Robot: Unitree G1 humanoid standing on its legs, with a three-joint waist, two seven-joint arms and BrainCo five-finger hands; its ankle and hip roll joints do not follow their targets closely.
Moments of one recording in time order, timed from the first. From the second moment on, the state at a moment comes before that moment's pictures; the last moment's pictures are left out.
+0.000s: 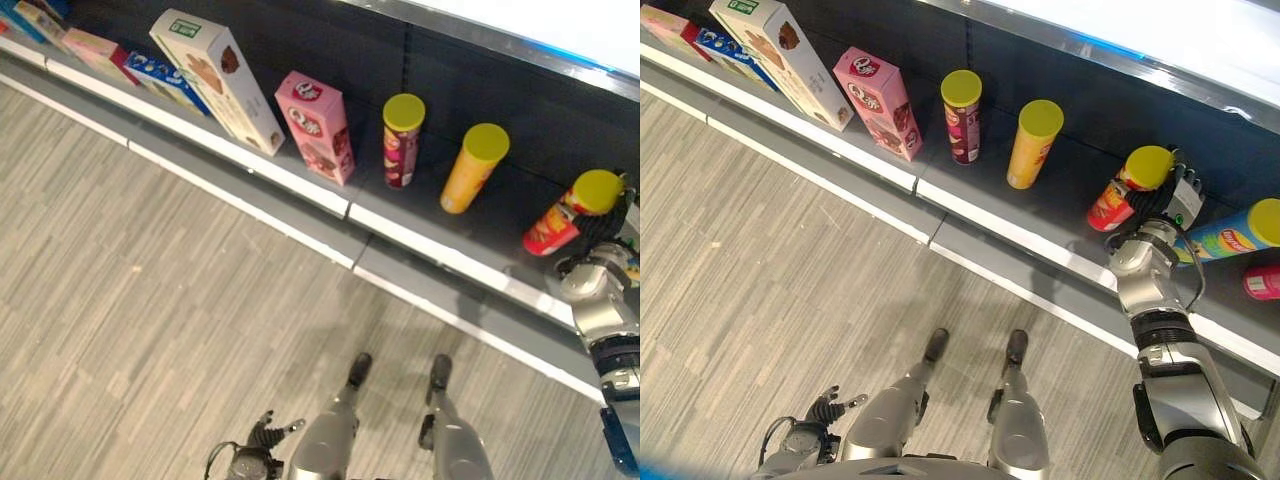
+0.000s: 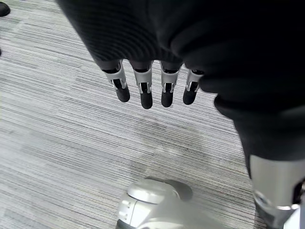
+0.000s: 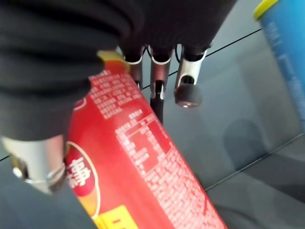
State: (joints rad) left arm 0.04 0.24 -0.26 0.97 -0.13 -0.03 0.19; right arm -0.57 -0.63 0.09 0.64 -0.30 0.08 -0.71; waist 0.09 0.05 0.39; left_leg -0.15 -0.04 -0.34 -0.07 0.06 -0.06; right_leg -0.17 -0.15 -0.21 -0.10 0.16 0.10
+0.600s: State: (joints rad) left arm 0.04 0.24 -0.25 0.98 -0.13 -0.03 0.19; right arm -0.57 -0.62 0.09 0.64 -0.30 0.08 -0.71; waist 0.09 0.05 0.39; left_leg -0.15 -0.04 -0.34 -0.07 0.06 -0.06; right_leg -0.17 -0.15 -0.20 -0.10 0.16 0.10
